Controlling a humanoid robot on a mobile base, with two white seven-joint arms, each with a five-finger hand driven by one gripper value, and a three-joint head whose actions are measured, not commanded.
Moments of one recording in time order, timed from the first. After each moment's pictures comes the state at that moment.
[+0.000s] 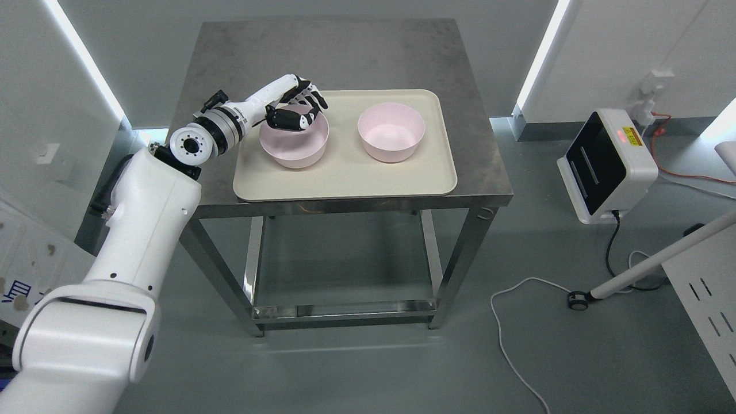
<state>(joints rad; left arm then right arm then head) -1.12 0.12 -0.19 -0.59 -0.44 -0.30 -0.47 0.00 0.00 0.00 0.00 0.00 0.03 0.01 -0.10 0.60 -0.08</state>
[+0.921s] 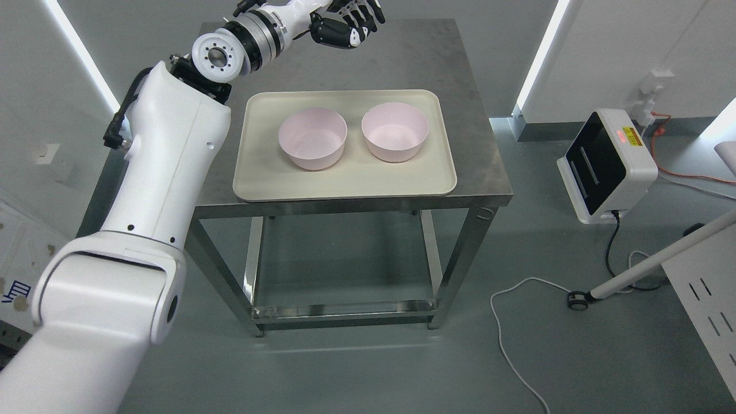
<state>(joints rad) -1.26 0.03 -0.21 -0.73 -0.44 -0.20 -0.55 0.00 0.00 0.00 0.00 0.00 0.03 0.01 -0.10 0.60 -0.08</state>
